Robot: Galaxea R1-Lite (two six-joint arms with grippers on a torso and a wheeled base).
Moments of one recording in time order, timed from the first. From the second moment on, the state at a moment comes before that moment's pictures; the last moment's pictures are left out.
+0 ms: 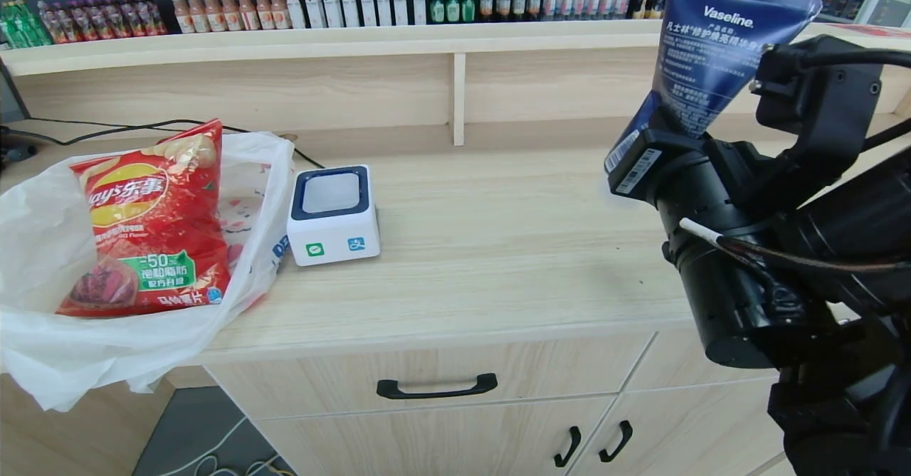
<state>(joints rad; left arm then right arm) 0.00 0.00 0.00 0.00 0.00 0.00 0.82 1.73 -0.80 -1.53 -0.88 -0.25</state>
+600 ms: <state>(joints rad) 0.00 0.00 0.00 0.00 0.00 0.00 0.91 1.59 -0.74 -1.44 -0.85 -0.12</state>
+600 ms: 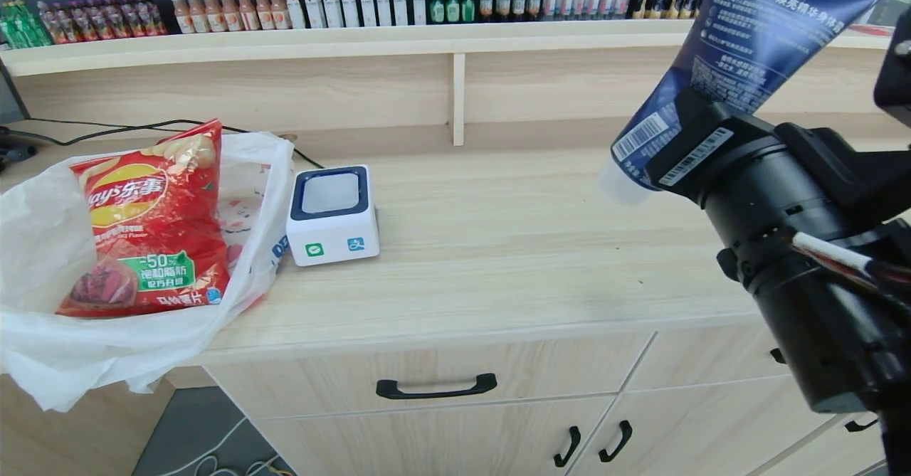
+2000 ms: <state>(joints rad) 0.00 0.00 0.00 0.00 0.00 0.00 0.93 1.23 -0.62 -0.95 -0.01 0.33</state>
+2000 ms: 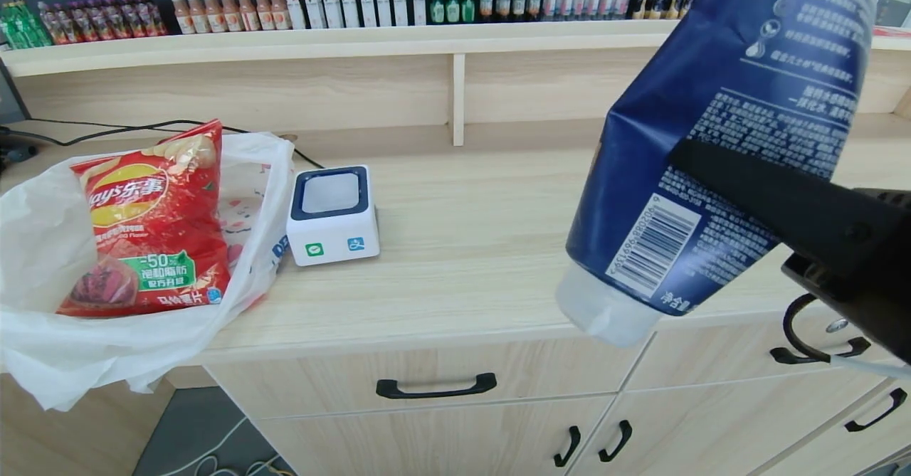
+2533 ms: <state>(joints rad) 0.00 0.00 0.00 0.00 0.00 0.00 1.05 1.31 -0.72 -0.95 -0.01 0.34</state>
